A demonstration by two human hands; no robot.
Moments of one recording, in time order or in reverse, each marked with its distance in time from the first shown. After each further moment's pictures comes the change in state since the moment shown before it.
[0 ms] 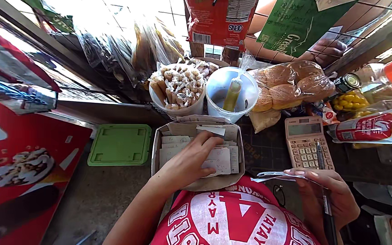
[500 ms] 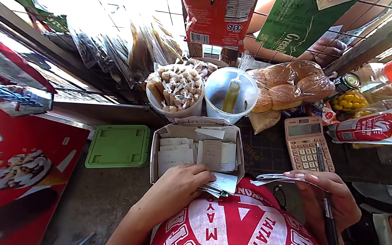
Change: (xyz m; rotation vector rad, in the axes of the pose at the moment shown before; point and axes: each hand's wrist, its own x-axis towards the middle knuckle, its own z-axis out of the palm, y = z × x) left_hand -0.046 0.000 0.006 0.137 0.029 0.273; right_hand 0.000 0.000 0.001 0.019 -0.004 0.006
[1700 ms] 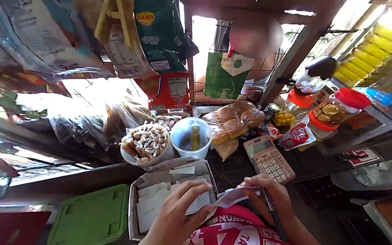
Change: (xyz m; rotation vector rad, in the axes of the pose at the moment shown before) left_hand 0.052 0.022 0.003 -0.245 0.382 0.134; right_hand 0.011 -0.006 0.016 -0.047 -0.017 -0.044
